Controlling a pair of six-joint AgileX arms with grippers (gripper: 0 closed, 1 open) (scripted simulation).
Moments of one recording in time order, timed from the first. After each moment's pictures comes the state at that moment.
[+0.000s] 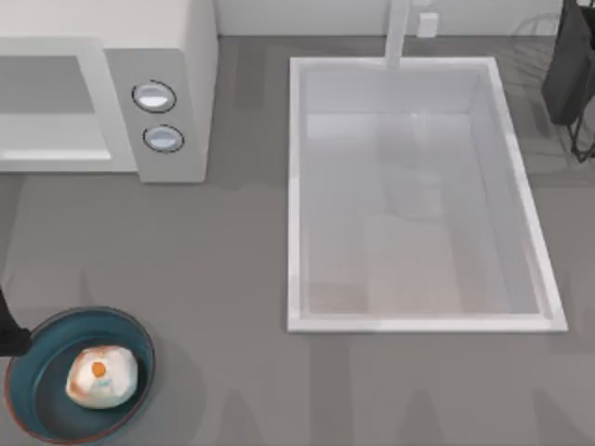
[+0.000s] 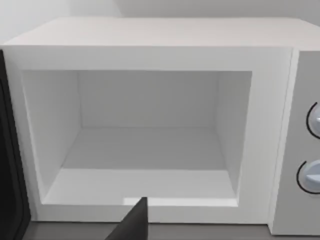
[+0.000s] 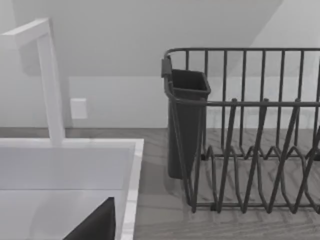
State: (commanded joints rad) left arm 0.00 0.00 0.00 0.00 0.00 0.00; right arm 0.00 0.00 0.00 0.00 0.00 0.00
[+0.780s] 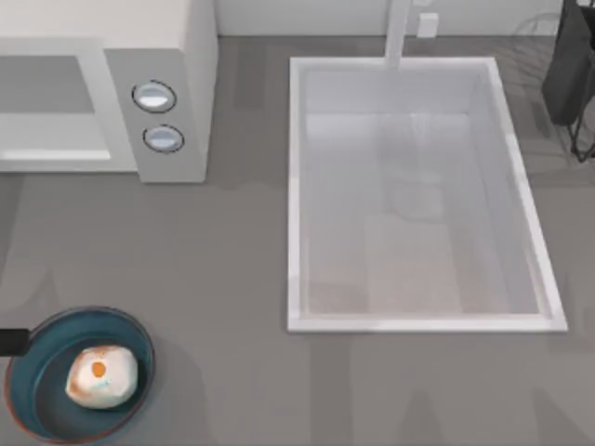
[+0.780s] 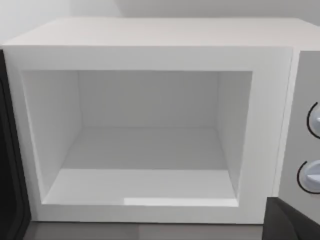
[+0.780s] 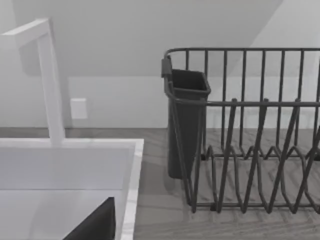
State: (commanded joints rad) left arm 0.00 0.00 0.00 0.00 0.00 0.00; right arm 0.00 0.00 0.00 0.00 0.00 0.00
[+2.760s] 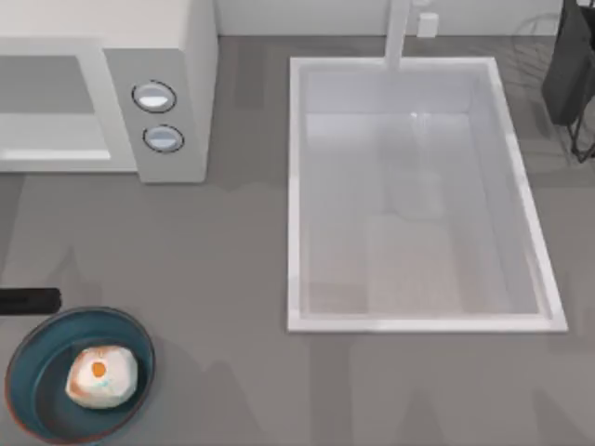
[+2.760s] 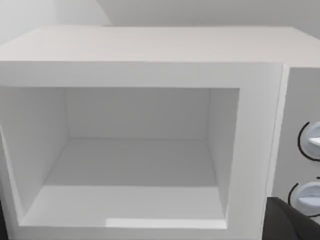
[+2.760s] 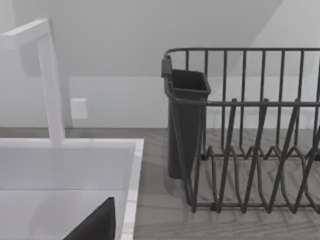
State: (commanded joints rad) left arm -0.17 0.44 0.03 0.42 -0.17 0.01; right arm 0.00 0.00 0.00 0.00 0.00 0.00
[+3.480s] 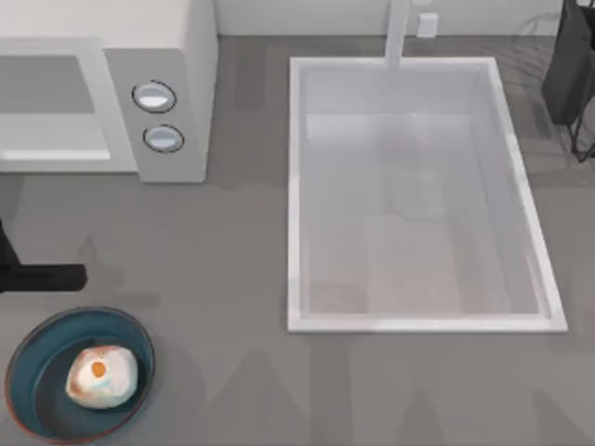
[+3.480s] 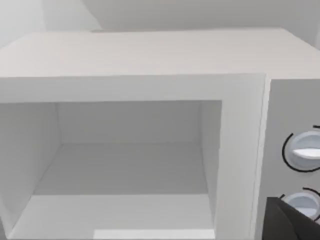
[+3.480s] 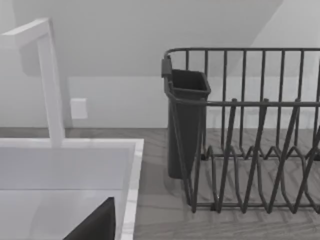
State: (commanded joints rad) left arm -0.32 0.59 0.11 0.46 -0.32 0.03; right arm 0.00 0.00 0.00 0.00 0.00 0.00
